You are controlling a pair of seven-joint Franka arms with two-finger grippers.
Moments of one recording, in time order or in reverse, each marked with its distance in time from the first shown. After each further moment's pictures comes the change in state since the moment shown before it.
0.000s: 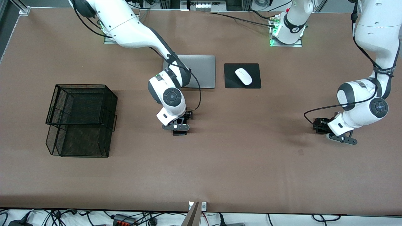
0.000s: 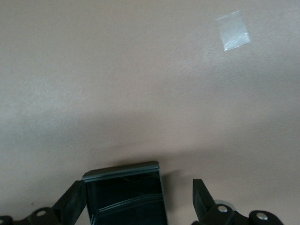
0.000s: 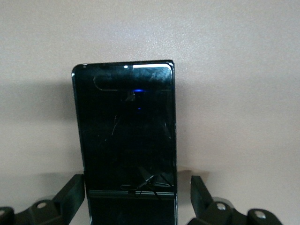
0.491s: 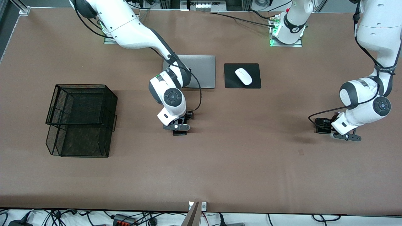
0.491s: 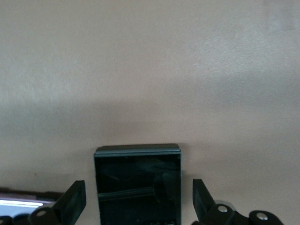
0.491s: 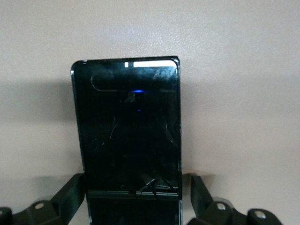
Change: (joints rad) left arm 0.009 0.000 0.018 -0.032 -0.020 0.000 -0.094; right arm 0.003 0.011 0.001 0.001 0.001 0.013 0.001
